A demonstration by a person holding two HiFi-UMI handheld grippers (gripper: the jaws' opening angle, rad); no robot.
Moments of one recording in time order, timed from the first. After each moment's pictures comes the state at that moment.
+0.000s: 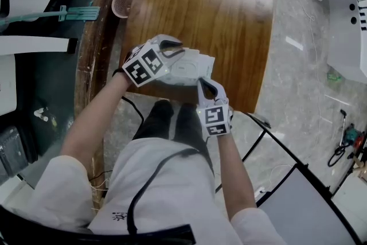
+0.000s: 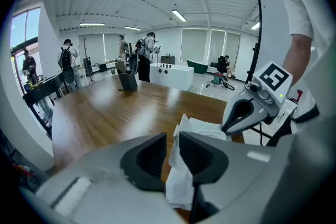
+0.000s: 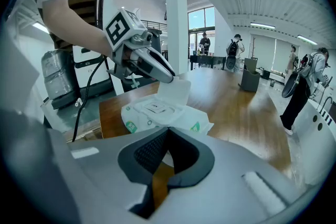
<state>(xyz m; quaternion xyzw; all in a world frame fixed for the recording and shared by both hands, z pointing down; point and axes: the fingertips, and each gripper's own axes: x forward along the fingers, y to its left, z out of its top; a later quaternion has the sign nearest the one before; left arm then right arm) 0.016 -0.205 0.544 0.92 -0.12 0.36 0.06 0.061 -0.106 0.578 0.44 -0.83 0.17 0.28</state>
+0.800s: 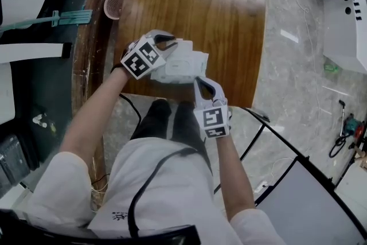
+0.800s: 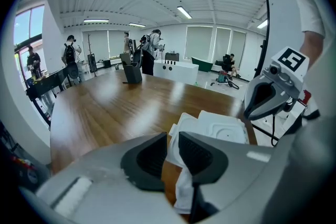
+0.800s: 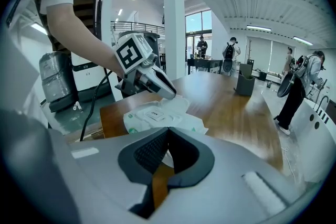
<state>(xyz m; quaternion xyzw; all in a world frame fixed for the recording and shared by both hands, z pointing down) 0.015 -0.225 0.575 0.91 -0.14 0.38 0.07 0.065 -0.101 0.554 0.46 -0.83 0.17 0.26</state>
